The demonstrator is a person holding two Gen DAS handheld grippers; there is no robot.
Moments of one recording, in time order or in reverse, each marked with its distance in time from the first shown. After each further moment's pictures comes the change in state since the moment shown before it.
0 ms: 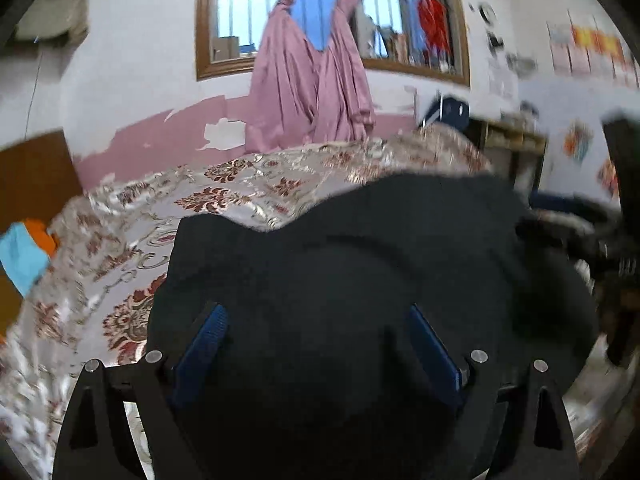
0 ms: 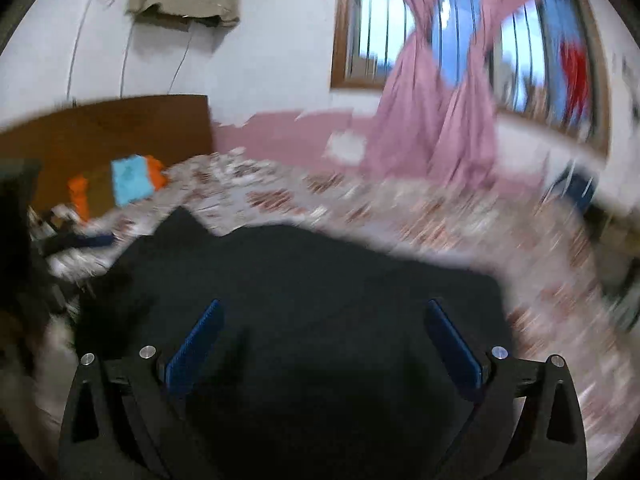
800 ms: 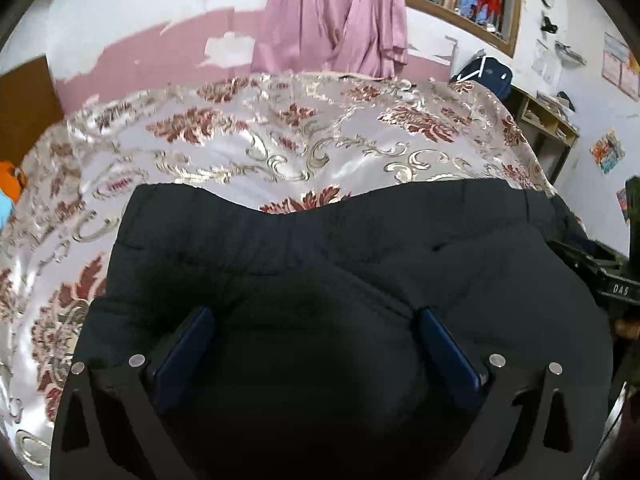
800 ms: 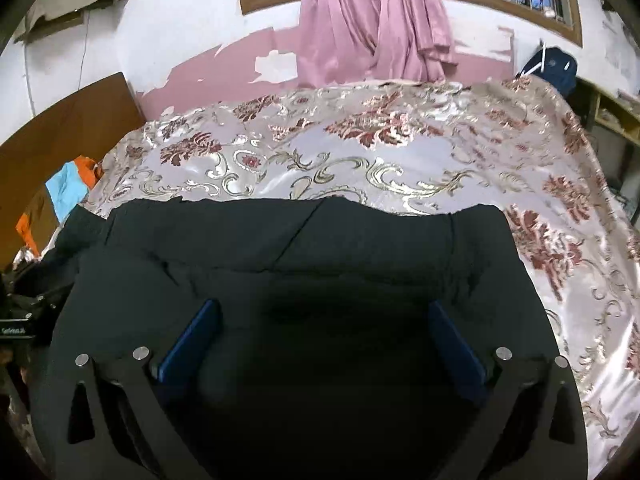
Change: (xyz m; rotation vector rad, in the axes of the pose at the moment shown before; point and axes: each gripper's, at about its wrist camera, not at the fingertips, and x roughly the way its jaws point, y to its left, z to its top) left arm 0.154 0.039 0.038 -0.178 0.282 -0.056; right arm 0.131 -0.116 -0.016 0.204 0.240 -0.109
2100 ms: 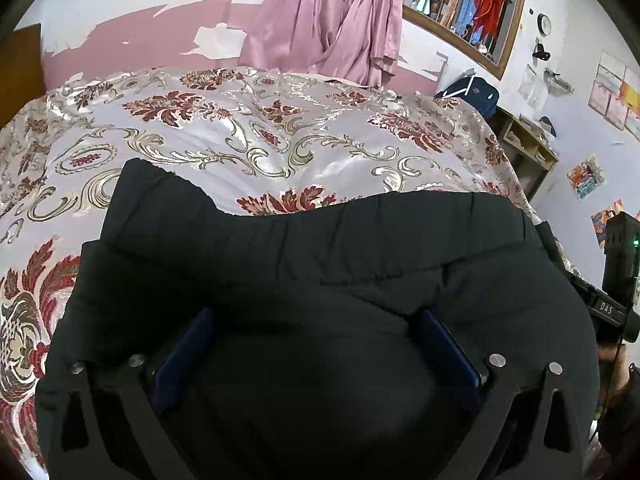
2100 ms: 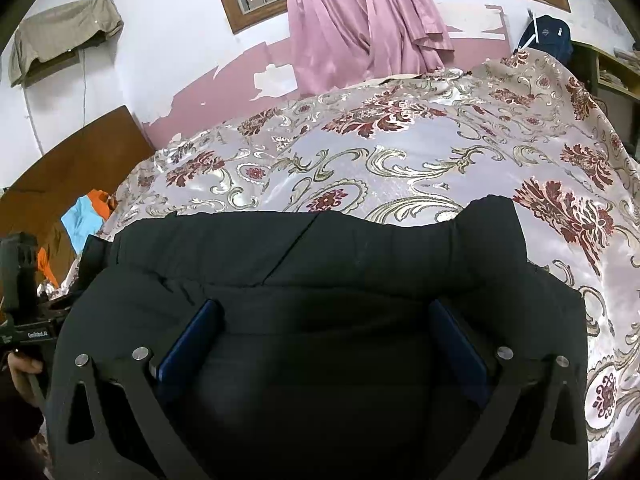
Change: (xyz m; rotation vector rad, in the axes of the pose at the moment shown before) left arm 0.031 0.013 -0.006 -0.056 -0.038 -0.135; right arm 0.019 -0.012 -0.024 0.105 -0.073 0.091
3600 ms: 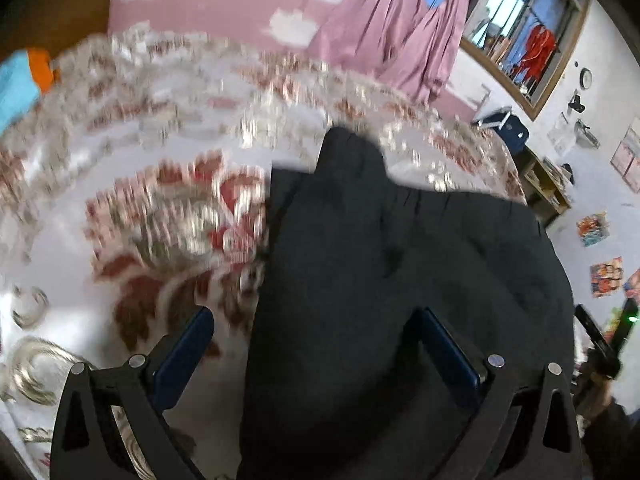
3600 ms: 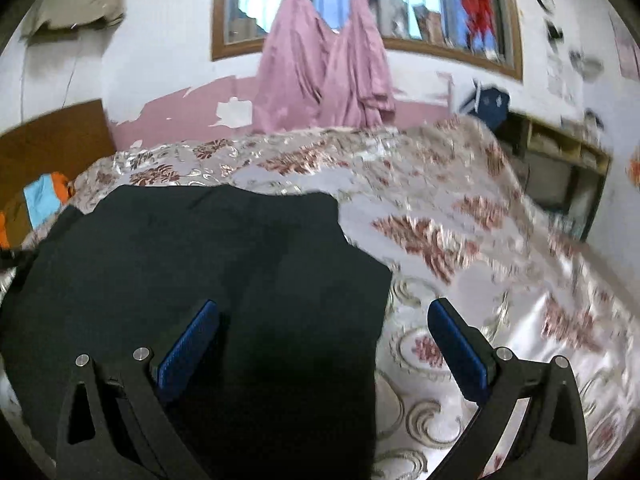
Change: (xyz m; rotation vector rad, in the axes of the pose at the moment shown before) left arm -0.083 0.110 -0.048 -0.225 0.076 -0.022; right arm -0.137 -0.052 -0.027 -0.060 -0.125 -0.221
